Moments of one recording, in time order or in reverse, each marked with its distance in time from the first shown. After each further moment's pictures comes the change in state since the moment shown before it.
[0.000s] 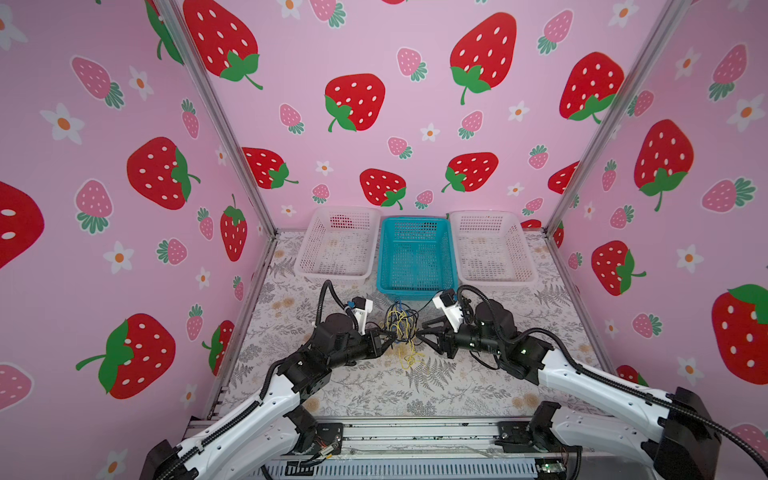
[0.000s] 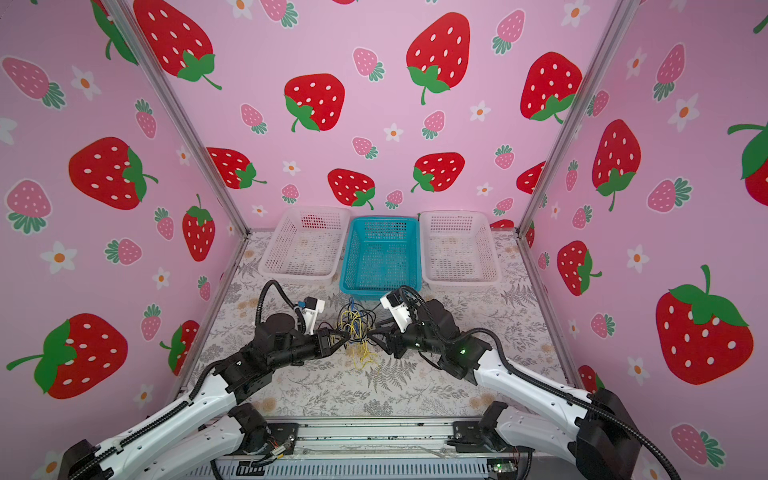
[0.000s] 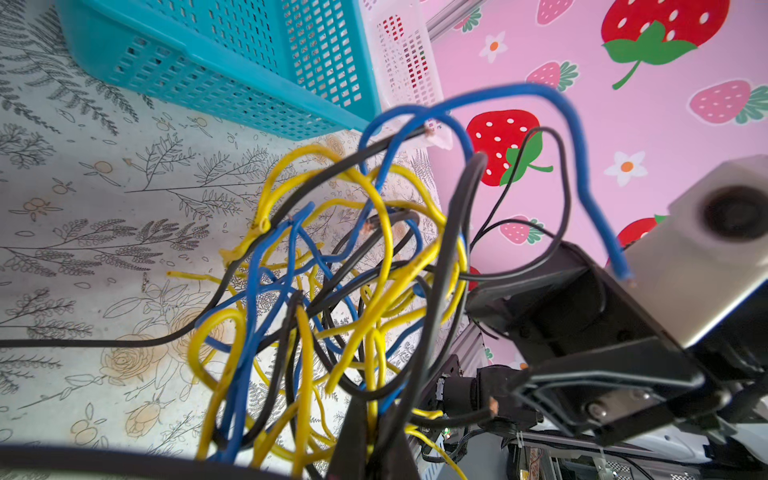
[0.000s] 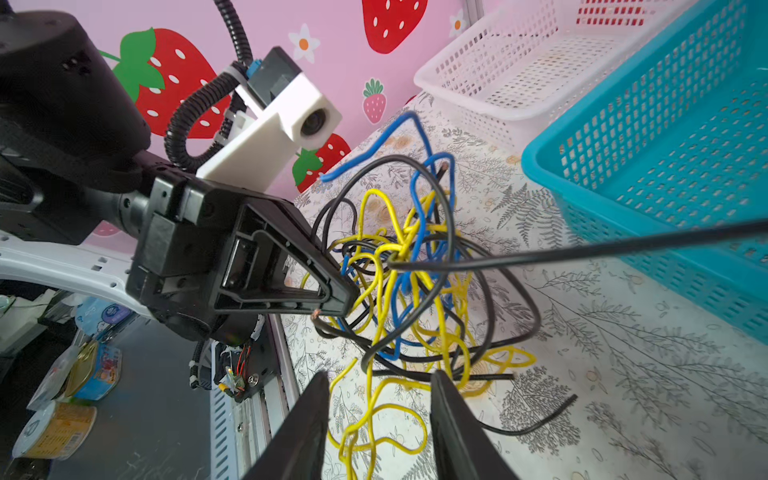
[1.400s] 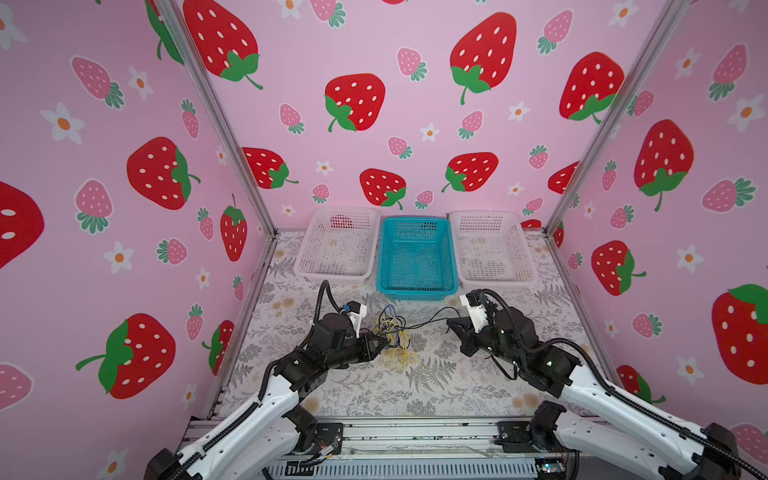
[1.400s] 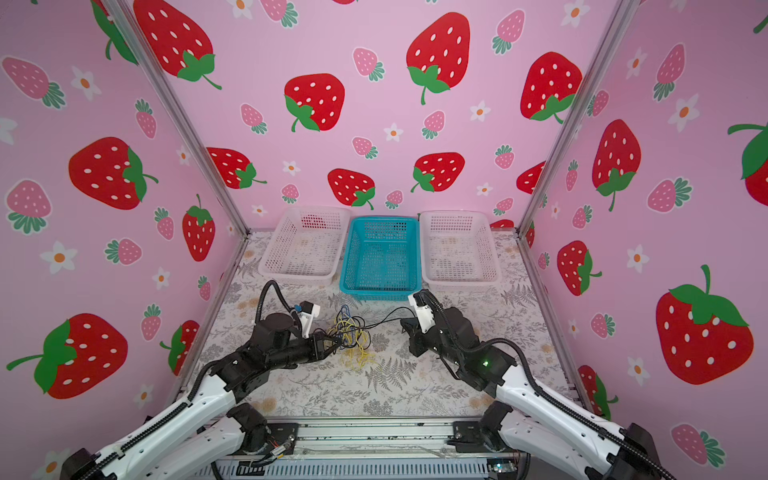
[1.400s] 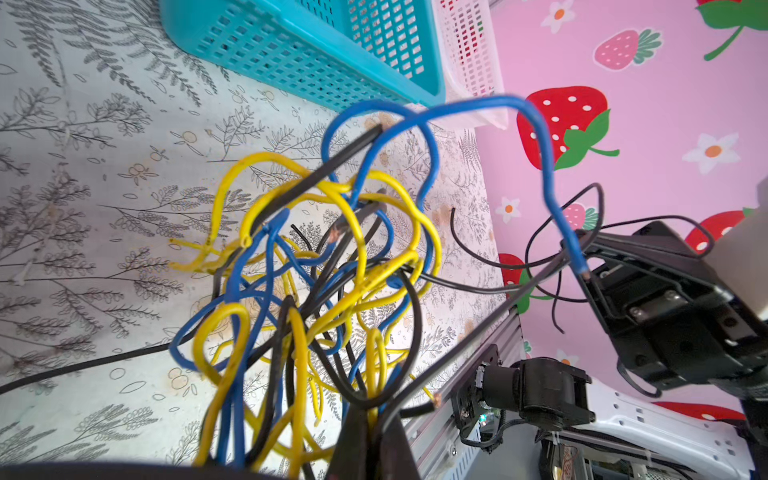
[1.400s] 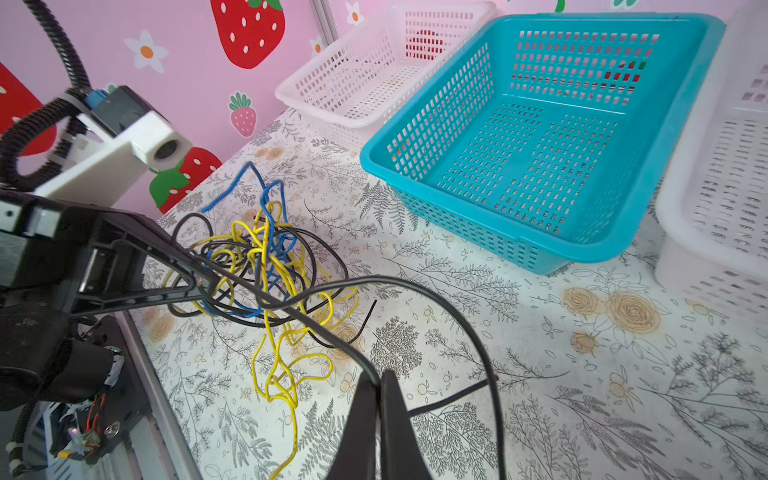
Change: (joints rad) left arm 0.092 -0.003 -0.008 -0.151 0.045 0.101; right arm -0.085 -0.257 -0.026 -0.285 0.334 -0.074
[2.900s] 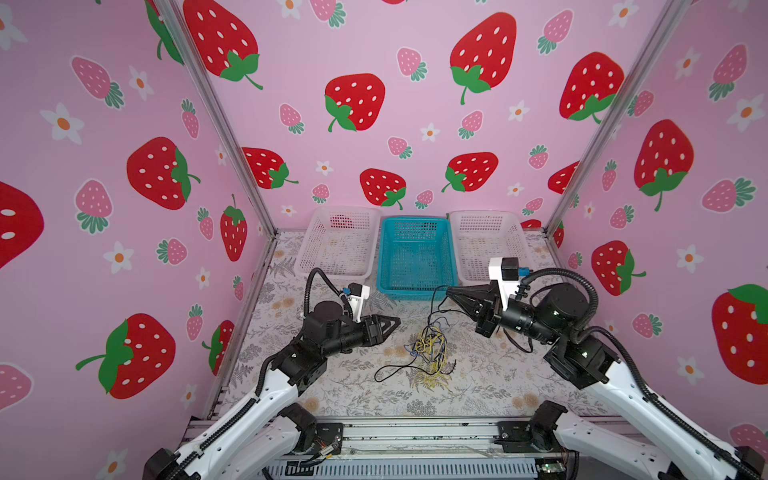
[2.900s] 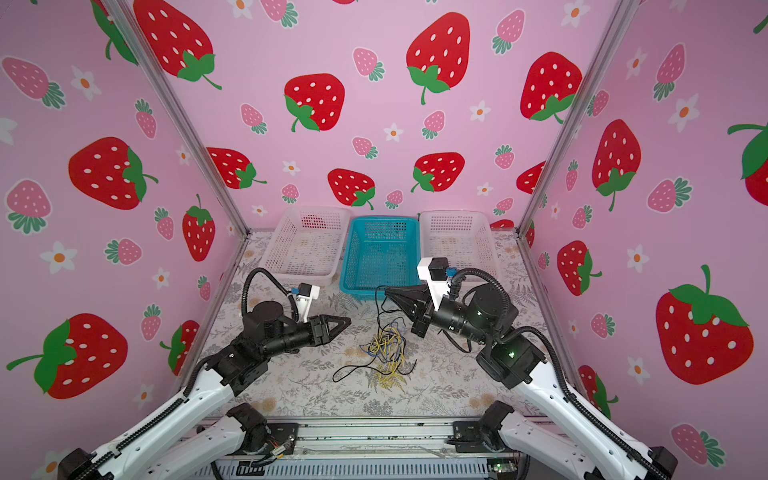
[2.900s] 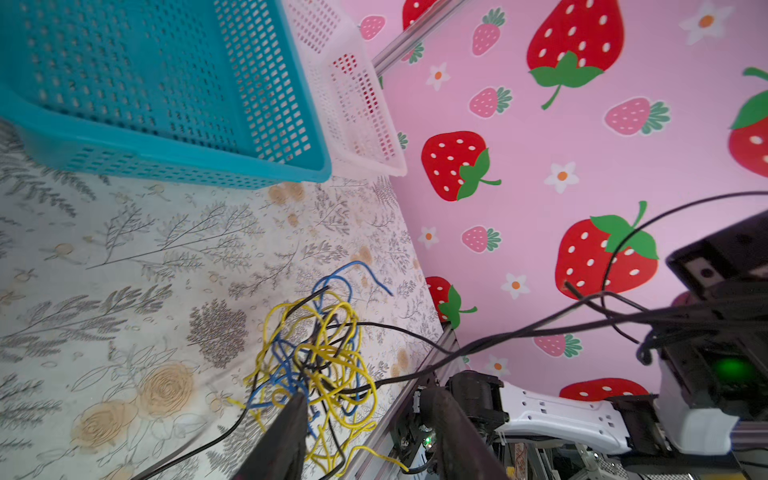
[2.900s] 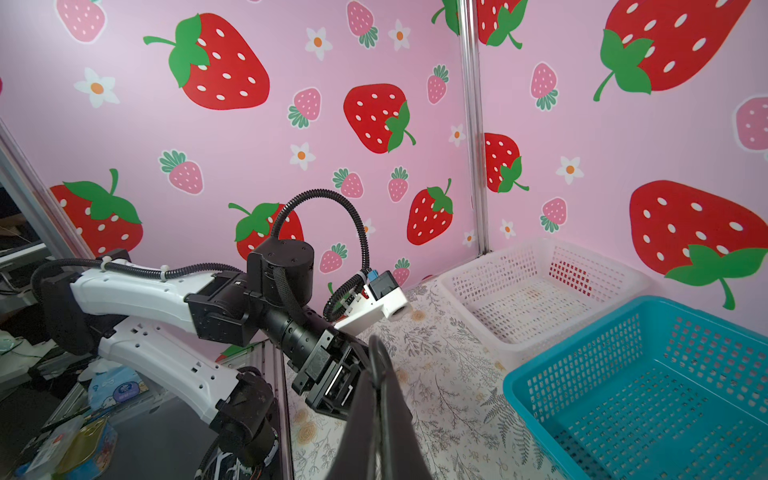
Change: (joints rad) left arm -0.002 0.018 0.105 0.190 0.098 -0.012; right arm -0.043 0.016 0.321 0.216 -0.434 -0.028
